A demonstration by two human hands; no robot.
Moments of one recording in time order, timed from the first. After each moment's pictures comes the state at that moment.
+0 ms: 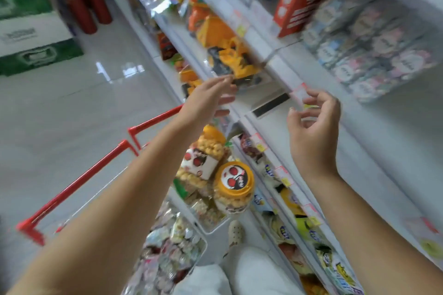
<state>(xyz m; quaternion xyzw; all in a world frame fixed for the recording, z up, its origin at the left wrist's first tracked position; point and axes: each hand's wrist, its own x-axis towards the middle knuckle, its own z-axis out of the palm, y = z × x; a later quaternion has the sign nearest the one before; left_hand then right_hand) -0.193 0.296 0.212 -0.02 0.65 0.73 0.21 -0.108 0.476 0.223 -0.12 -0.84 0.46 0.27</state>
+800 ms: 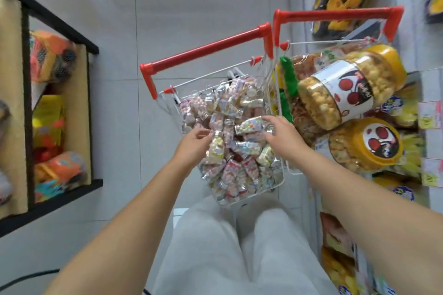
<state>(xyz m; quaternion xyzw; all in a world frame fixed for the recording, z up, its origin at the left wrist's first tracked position) 0.073 0.044 -0.058 -0.46 0.62 0.58 0.25 -0.047 0.240 -0.058 0.08 -0.90 0.16 -0.40</state>
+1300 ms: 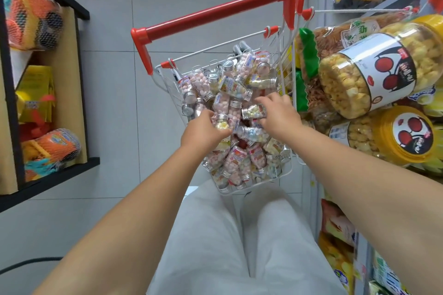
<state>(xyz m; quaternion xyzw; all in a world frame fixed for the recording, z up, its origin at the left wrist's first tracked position) 0.064 0.055 -0.095 -0.38 0.76 0.40 0.34 -0.052 0.211 -0.112 0.20 -0.90 0.02 -0.38</state>
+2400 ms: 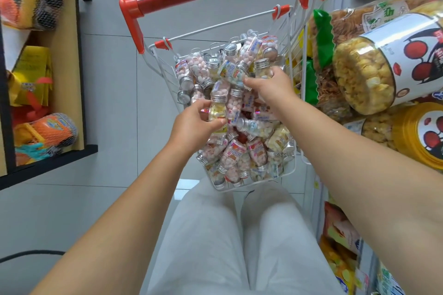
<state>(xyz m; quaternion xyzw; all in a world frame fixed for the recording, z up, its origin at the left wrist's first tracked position) 0.085 0.059 -0.110 -0.45 0.69 0.53 0.21 -0.068 0.175 -0.112 -0.12 -0.80 0.40 -0.42</state>
